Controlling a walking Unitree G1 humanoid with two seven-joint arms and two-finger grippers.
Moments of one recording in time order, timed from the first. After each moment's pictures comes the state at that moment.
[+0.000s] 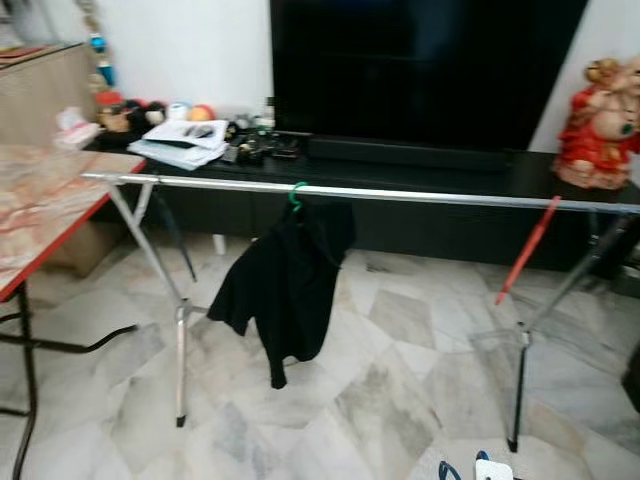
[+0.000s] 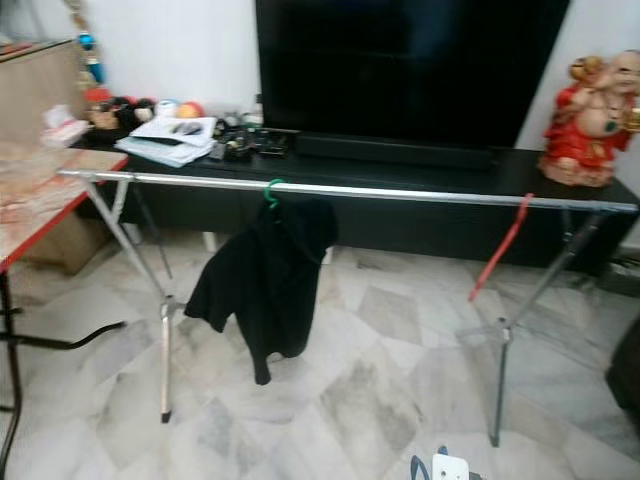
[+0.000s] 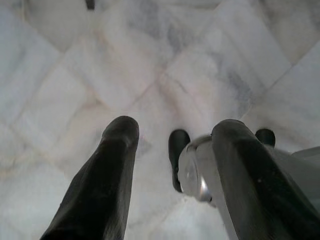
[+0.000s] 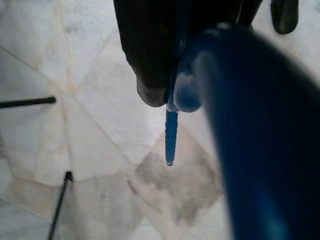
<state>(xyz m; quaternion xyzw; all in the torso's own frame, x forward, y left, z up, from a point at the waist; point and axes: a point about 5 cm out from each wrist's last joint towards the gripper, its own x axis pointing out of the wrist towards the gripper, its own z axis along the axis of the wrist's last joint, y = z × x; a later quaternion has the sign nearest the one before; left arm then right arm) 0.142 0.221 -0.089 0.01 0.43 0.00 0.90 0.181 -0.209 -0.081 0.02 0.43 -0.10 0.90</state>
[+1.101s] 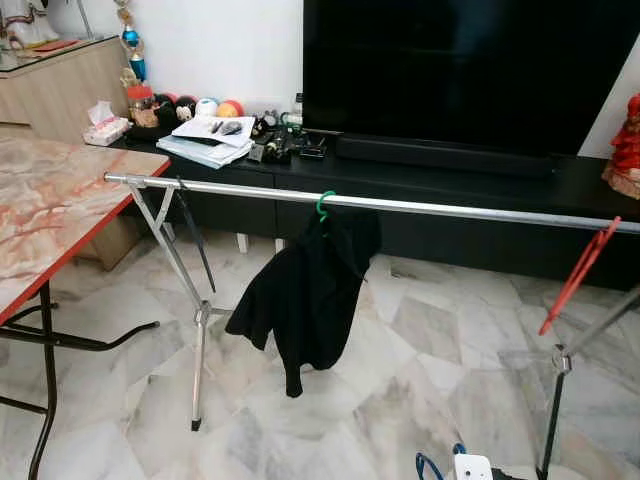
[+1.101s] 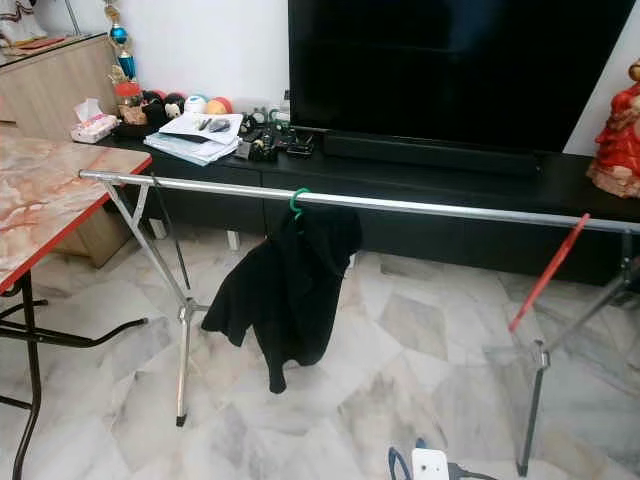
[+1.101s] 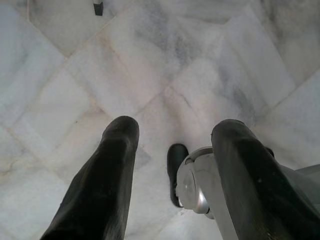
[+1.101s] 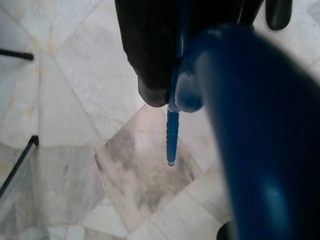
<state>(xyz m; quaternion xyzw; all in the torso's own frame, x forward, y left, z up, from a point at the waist) 0.144 0.219 -0.089 0.00 0.43 -0.01 0.90 0.186 -0.196 -0.080 0.00 0.43 -0.04 0.90</state>
